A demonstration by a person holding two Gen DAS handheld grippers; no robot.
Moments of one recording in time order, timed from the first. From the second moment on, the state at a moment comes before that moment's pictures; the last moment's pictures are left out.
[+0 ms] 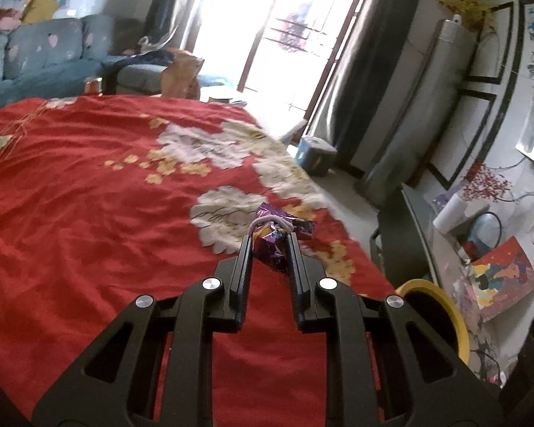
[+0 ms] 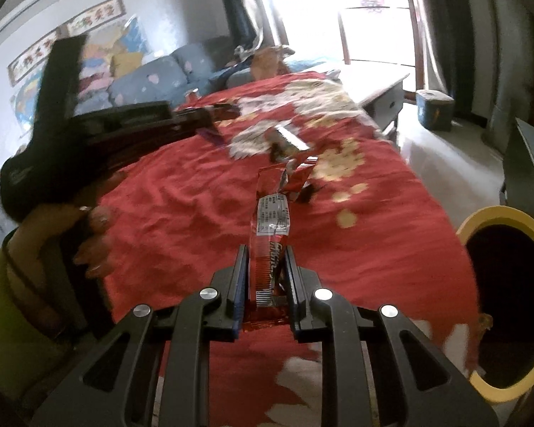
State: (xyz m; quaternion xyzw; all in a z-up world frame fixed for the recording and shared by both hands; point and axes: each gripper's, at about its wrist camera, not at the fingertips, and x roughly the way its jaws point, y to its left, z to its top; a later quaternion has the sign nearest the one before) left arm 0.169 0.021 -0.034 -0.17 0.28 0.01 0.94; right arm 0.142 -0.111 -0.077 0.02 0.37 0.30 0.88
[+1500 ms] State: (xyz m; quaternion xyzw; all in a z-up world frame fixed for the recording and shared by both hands) left arm 0.170 -0.161 -0.017 -0.05 0.29 -0.18 0.94; right arm 0.187 -0.314 -0.083 0.16 0.35 0.08 0.92
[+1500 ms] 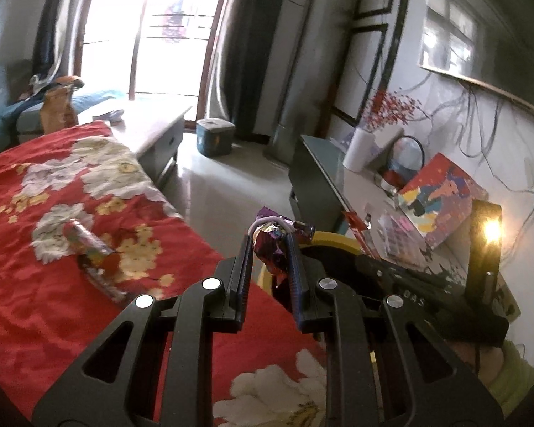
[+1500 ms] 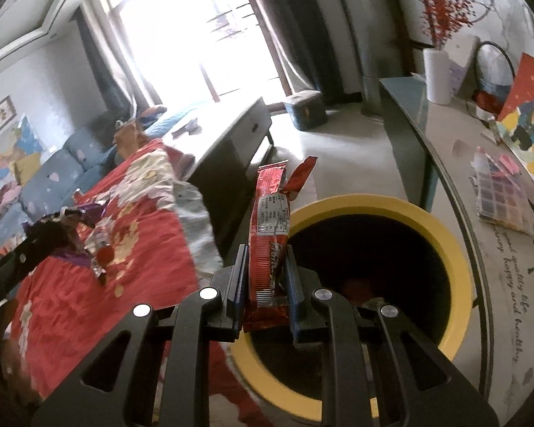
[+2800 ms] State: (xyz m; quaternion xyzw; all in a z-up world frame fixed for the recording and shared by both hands) left arm 0.198 -0.231 -0.073 -0.01 0.34 -0.23 0.91; right arm 0.191 -0.391 -0.125 0.22 0.37 0.03 0.90
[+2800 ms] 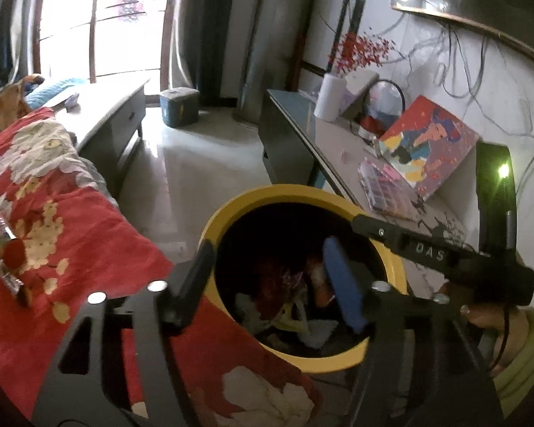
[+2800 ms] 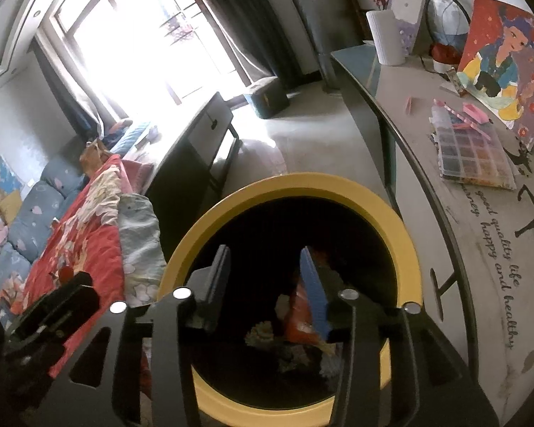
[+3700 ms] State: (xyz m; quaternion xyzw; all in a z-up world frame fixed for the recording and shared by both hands) left arm 0.185 -0.142 -0.027 -0.08 0.28 -0.13 0.95; right arm 0.182 -0.314 -0.080 0.16 0.33 0.10 0.92
